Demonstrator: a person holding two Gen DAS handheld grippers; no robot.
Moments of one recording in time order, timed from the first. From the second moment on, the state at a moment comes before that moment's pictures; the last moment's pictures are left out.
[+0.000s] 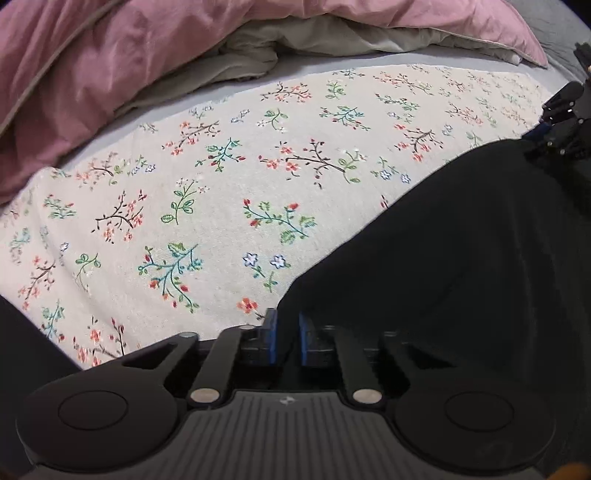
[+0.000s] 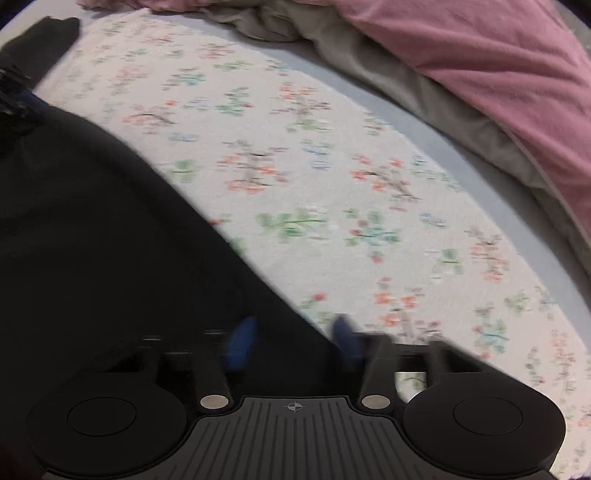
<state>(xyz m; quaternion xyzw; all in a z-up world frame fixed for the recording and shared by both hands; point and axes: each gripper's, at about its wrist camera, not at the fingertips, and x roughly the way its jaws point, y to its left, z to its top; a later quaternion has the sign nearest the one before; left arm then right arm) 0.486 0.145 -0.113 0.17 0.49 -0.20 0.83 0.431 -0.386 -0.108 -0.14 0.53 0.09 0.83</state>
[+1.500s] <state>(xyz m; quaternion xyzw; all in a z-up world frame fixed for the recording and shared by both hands) 0.099 0.178 -0.097 -0.02 0.42 -0.07 0.90 0.021 -0.202 -0.063 -0.15 0.43 -0.01 0.89</state>
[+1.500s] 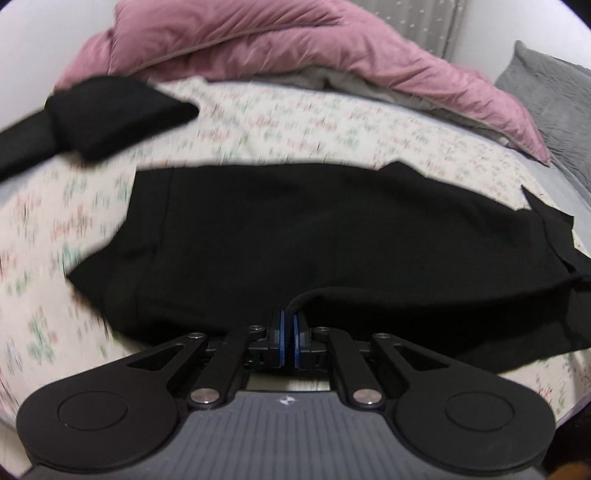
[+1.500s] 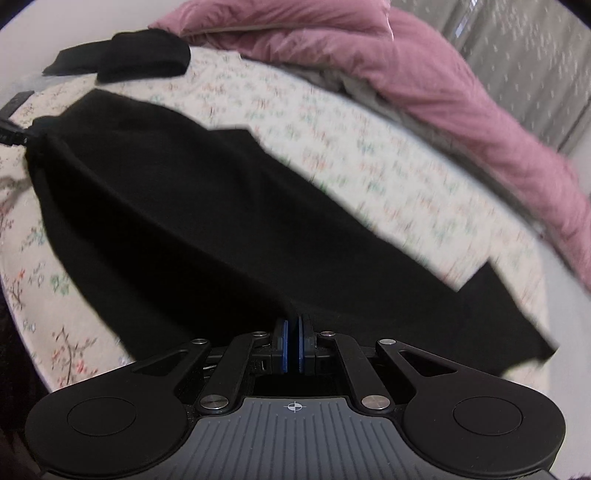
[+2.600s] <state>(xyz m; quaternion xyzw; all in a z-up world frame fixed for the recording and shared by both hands) 0.065 0.241 -0.102 -0.31 0.31 0.08 0.90 0.051 -0.309 -0.081 0.00 0.36 -0.24 0.90</state>
